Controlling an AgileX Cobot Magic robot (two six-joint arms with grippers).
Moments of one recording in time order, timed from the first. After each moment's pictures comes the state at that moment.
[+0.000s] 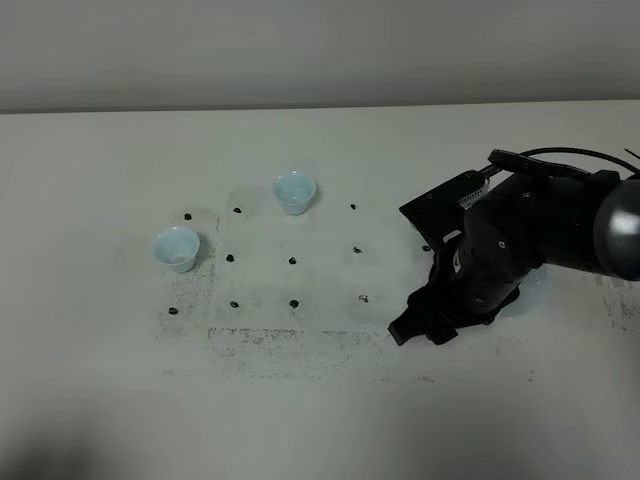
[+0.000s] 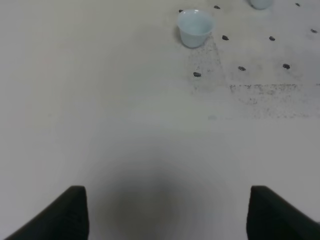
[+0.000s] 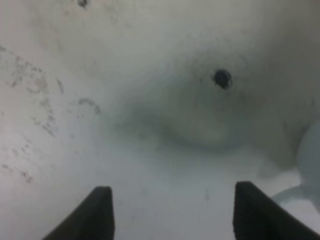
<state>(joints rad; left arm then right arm) -0.06 0.00 -0.47 -0.06 1.07 0.05 0.48 1.82 -1.06 -0.12 0.69 0.14</state>
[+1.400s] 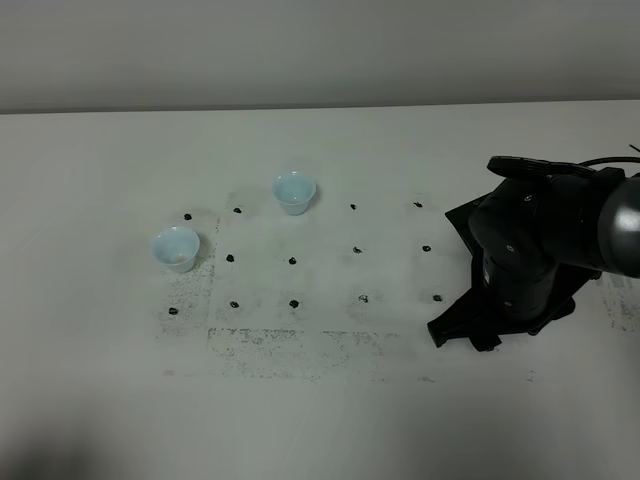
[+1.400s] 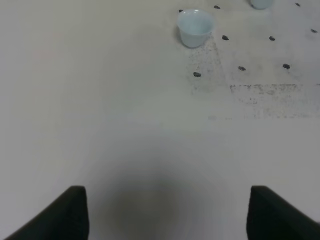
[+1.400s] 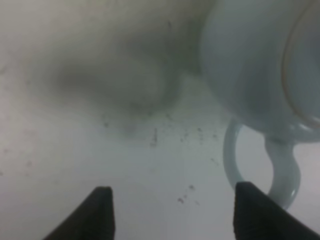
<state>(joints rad) -0.06 0.00 -0.47 -0.06 1.07 0.05 0.46 1.82 -1.06 -0.31 0.92 0.43</state>
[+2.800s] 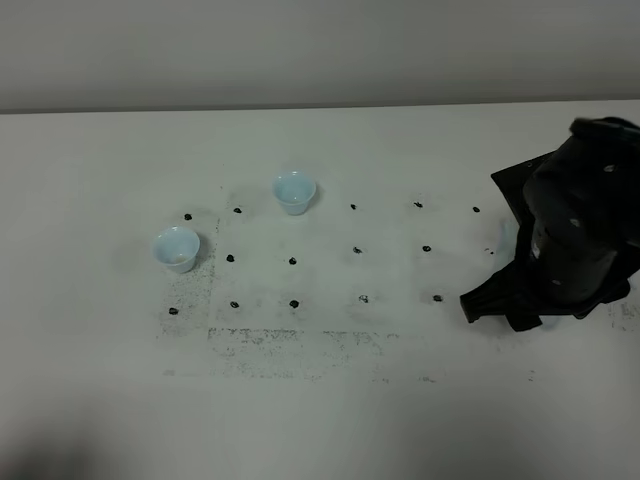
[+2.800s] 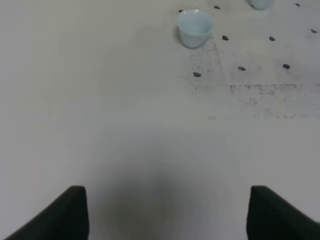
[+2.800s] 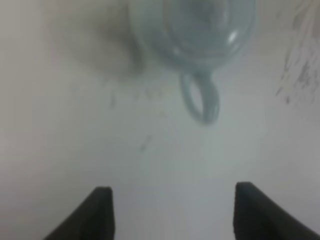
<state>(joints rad) -0.06 0.00 -0.47 -0.06 1.07 0.05 0.44 1.59 -1.06 -0.26 1.08 0.44</state>
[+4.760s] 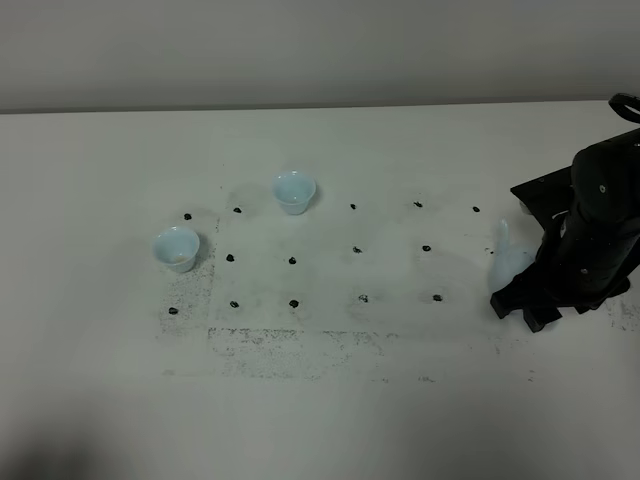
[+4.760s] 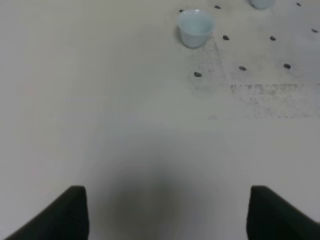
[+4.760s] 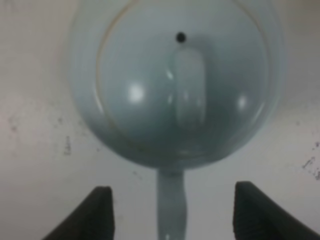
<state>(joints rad) -0.06 0.00 -0.47 -0.06 1.07 0.05 0.18 1.81 -1.06 -0.10 0.85 0.00</state>
